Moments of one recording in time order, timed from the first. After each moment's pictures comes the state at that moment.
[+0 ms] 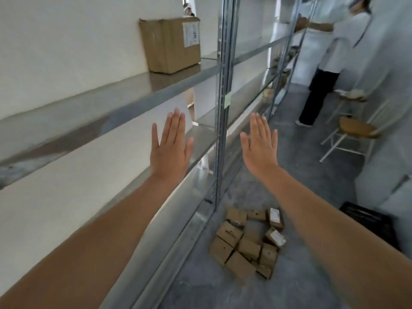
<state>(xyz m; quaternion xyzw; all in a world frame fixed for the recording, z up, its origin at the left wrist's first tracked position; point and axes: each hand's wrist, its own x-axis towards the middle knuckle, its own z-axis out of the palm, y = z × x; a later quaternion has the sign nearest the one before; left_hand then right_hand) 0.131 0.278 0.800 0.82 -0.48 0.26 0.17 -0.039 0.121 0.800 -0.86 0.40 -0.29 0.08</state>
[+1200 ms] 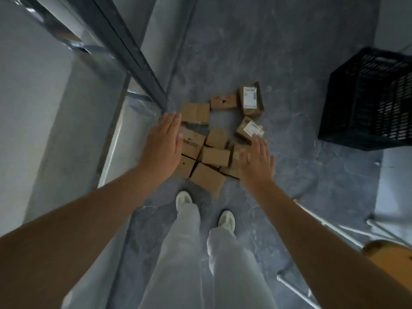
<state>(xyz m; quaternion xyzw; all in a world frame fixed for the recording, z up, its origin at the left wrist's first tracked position) 0.066 -0.055 0.330 0.77 -0.60 -0.20 0.08 -0.160 -0.103 0.303 -0.67 0.66 0.03 0.34</state>
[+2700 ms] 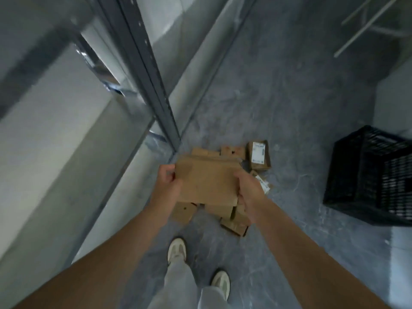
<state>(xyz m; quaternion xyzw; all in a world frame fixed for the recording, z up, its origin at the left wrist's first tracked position) 0.068 -0.066 0.339 0.79 -0.11 -0.42 0.44 -0.085 -0.173 0.336 -0.33 0.66 -0.09 0.66</state>
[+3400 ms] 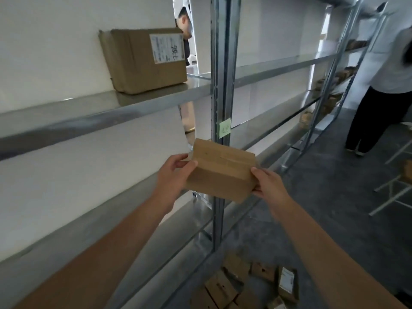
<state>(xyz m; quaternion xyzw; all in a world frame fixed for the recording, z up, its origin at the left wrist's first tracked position) 0.096 0.039 0.780 0.73 -0.19 -0.11 0.65 -0.044 -0.142 0.760 -0.64 0.35 -0.26 0.64</state>
